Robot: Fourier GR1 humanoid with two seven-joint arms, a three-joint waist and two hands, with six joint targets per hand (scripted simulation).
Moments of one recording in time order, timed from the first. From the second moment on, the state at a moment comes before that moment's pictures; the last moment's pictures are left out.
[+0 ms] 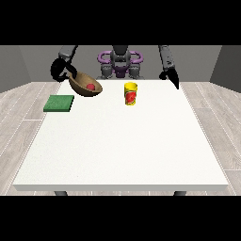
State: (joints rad) left arm -0.22 0.22 0.09 -0.91 -0.11 0.21 -0.60; right arm -0.52 -0.31 -0.13 -0.94 0.05 -0.21 0.22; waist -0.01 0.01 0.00
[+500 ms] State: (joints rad) left arm -0.26 0.18 0.06 -1.02 -0.14 0.25 -0.70; right arm -0.50 -0.57 -0.32 -0.75 -0.02 -0.06 -0.10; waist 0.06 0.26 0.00
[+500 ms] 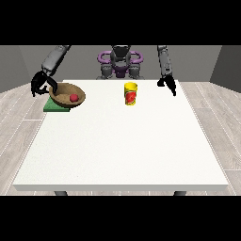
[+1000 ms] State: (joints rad) left arm -0.23 0.19 0.02 -1.28 -0.16 0.27 -0.65; right arm -0.56 -0.75 -0.43 -0.48 -0.03 0.03 -0.34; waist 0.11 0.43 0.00
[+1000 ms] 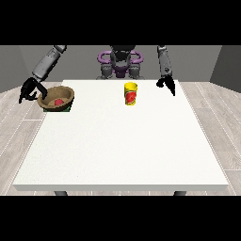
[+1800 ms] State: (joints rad) left arm -0.08 0.14 -0.02 -1.48 -0.16 0.27 -0.61; right arm -0.66 -0.86 -0.50 -0.32 -0.11 0.22 -0.24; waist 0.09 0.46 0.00
